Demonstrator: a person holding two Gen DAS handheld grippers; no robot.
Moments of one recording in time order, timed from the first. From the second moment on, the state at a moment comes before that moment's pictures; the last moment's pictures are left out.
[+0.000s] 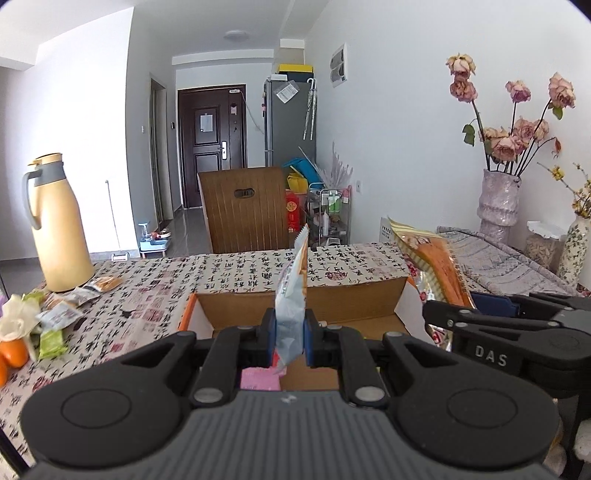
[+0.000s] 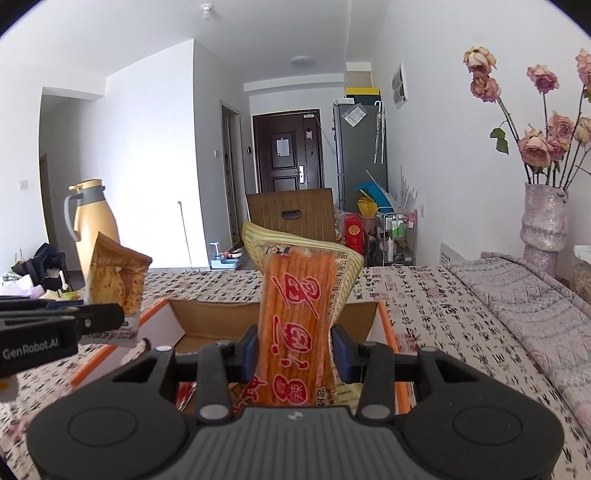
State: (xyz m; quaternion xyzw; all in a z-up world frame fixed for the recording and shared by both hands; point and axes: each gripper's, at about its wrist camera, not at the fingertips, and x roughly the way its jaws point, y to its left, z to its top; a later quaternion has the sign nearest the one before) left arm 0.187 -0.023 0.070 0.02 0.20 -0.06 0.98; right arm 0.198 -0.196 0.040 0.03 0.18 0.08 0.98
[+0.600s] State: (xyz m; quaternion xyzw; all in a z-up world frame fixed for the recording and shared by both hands) left arm 0.245 -0.017 0.028 0.00 0.26 -0.08 0.96; right arm 0.263 -0.201 -0.003 0.04 0.25 0.08 0.96
